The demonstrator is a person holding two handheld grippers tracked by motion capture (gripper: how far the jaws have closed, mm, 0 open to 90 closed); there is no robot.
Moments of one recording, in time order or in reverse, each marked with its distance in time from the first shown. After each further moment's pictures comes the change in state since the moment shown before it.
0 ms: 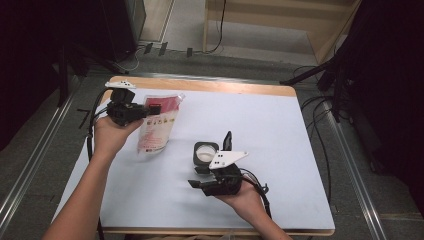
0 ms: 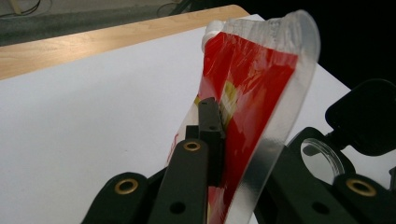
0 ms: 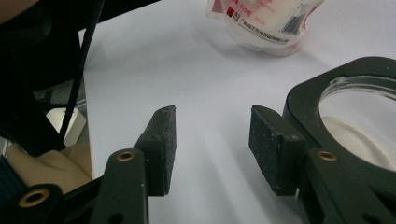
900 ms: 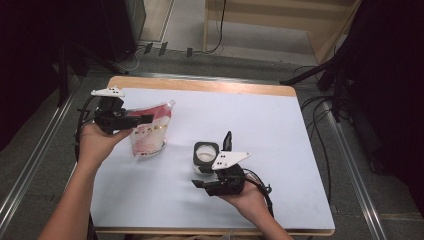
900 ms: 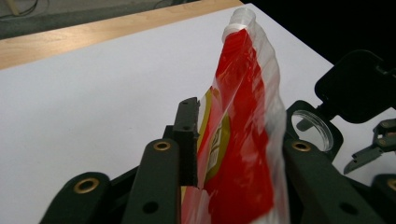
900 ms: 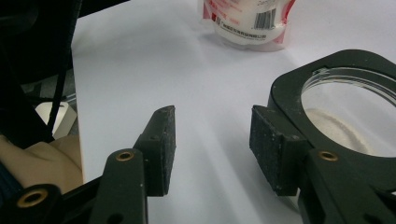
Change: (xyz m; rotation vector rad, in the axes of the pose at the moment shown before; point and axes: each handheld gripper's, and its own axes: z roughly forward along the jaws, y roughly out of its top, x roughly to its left) left arm -0.001 -0.017 -0.026 0.018 -0.006 0.039; right arm -0.003 -0.002 -0.005 0.018 -0.026 -0.024
